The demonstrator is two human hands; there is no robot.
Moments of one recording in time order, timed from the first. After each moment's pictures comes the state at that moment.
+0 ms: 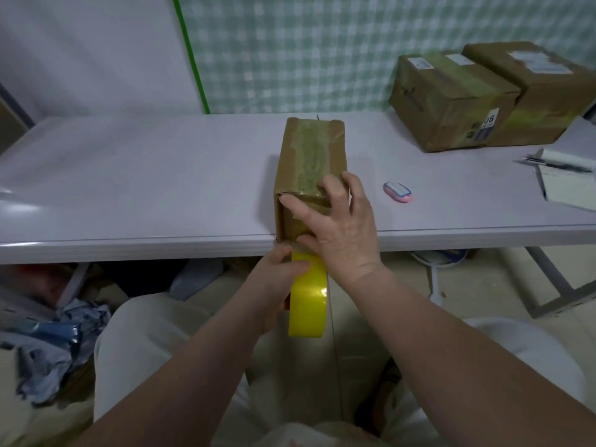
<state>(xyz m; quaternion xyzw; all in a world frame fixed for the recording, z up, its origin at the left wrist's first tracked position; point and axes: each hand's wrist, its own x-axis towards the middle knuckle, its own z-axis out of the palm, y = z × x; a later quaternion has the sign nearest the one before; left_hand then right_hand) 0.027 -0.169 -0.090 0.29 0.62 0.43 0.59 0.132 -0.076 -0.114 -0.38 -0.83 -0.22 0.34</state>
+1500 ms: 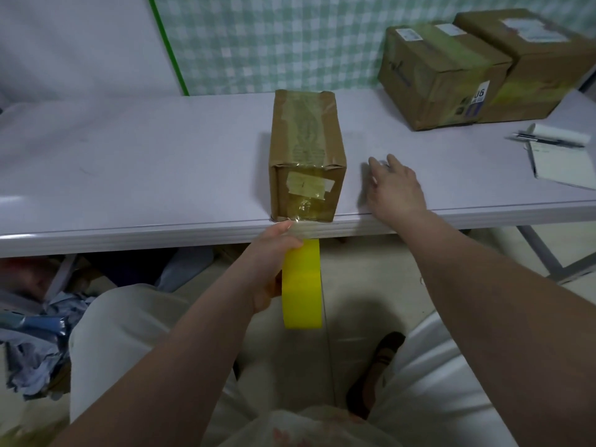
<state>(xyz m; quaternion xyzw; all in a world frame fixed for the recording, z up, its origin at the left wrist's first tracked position) 0.041 -0.154 -0.090 0.25 0.61 0.41 0.63 0.218 -0.006 -0.111 -0.63 -0.76 0.08 0.10</state>
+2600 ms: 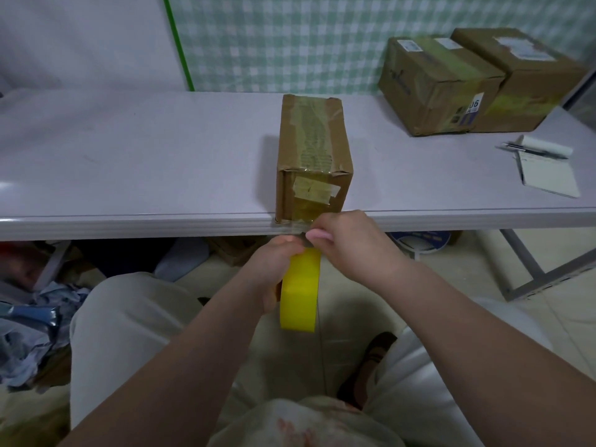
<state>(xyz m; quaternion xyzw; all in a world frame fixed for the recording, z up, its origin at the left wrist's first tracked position) 0.043 -0.164 -0.117 0.24 0.62 0.42 0.62 0.175 -0.119 -0.077 -0.46 -0.87 0.15 0.10</state>
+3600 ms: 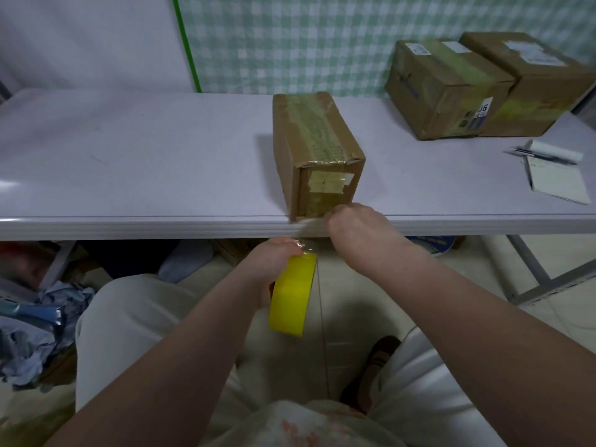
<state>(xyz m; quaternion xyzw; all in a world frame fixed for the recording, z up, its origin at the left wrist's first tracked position) 0.026 -0.158 -0.115 0.25 0.64 0.41 0.60 0.157 -0.111 -0.053 -0.43 -0.90 -0.01 -0.09</state>
